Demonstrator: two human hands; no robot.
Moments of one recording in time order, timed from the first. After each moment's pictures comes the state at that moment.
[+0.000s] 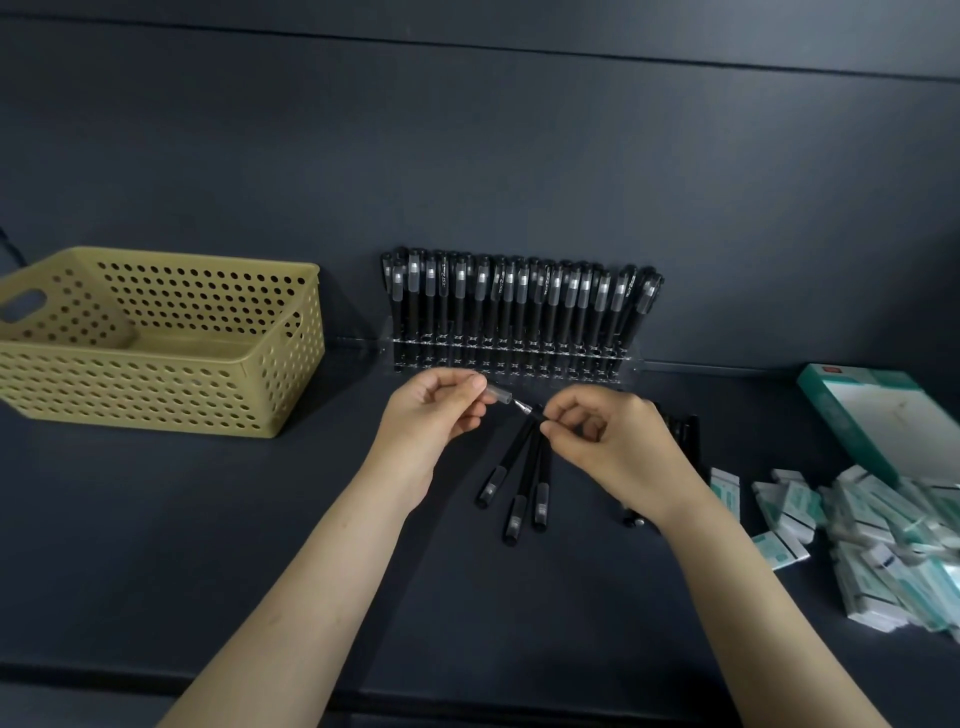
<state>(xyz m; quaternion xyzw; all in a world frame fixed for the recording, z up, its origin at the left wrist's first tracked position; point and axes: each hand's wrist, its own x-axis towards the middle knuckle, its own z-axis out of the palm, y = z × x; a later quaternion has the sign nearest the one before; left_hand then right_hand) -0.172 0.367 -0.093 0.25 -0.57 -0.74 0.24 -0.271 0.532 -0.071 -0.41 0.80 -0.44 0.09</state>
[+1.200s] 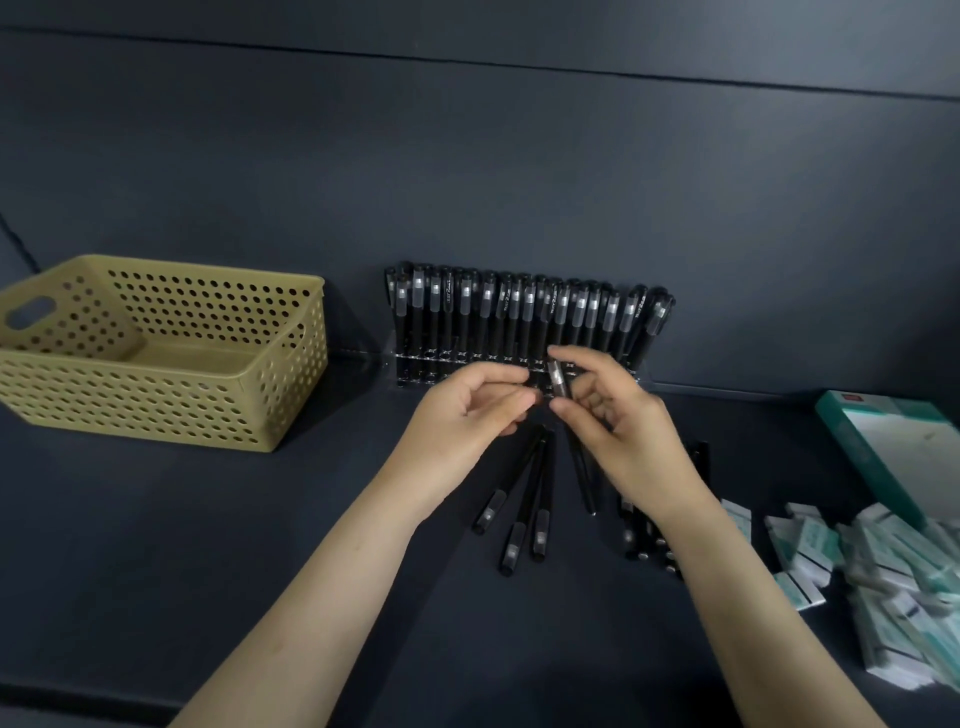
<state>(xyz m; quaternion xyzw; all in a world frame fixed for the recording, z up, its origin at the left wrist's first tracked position) -0.181 0.380 -0.070 0.17 -0.71 -0.65 0.21 -0.299 0.518 -0.073 -0.50 0.71 -0.50 0.00</state>
